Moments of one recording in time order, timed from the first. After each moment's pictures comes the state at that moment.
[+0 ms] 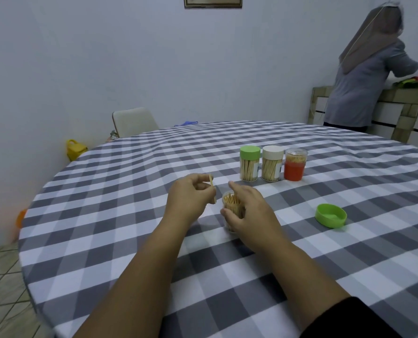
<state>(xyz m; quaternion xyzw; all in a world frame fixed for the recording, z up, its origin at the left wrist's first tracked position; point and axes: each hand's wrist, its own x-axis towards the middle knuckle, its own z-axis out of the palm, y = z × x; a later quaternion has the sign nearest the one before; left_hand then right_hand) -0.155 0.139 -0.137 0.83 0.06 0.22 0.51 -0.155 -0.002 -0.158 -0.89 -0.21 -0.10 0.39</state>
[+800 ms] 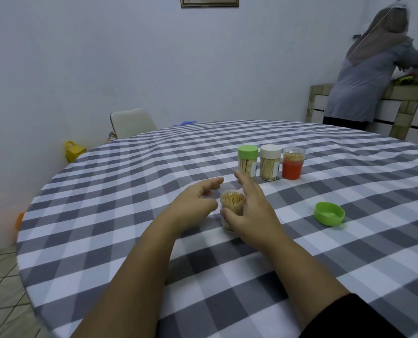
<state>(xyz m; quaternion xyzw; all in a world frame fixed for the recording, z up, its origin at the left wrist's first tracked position) -0.157 0.143 -0.137 0.88 -0.04 0.05 0.46 -0.153 -0.006 -0.158 -0.85 -0.22 -0.10 0.46</state>
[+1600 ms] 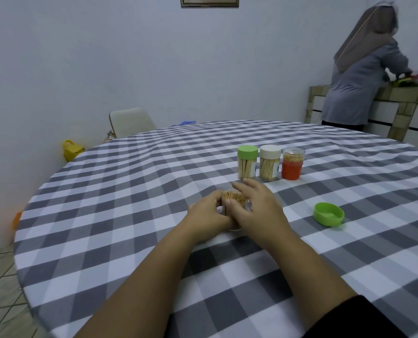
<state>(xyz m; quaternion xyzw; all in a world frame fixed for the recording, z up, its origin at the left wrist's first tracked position) -0.151 0.122 -0.160 0.90 -0.02 0.03 0.44 -0.152 -0.015 -0.152 -0.90 -0.19 -0.12 0.38</state>
